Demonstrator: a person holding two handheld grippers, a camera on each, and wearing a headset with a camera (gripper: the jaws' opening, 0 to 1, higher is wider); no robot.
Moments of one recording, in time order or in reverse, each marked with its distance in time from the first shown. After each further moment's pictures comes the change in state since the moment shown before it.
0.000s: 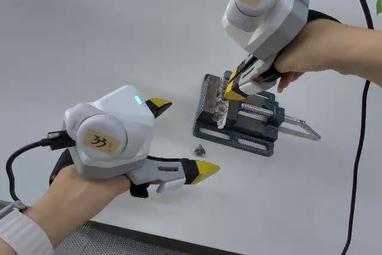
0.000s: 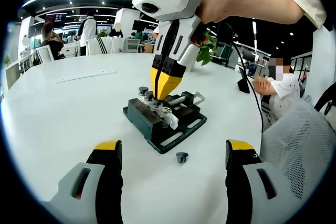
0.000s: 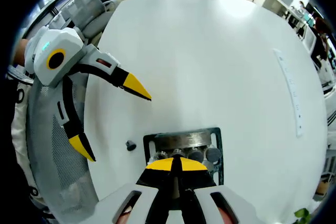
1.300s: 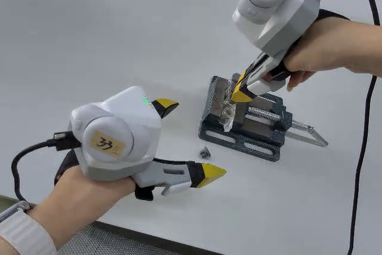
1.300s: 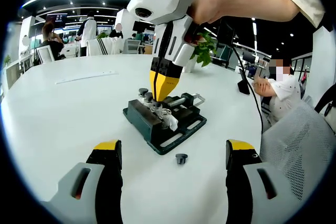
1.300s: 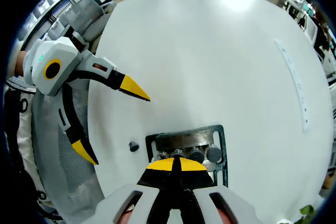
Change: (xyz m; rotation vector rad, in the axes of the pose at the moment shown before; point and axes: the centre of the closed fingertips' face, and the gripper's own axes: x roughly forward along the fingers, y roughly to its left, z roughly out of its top) left arm 0.001 0.000 0.002 -0.004 -0.011 -0.001; right arm 0.002 -0.003 0.000 0.056 0.040 0.052
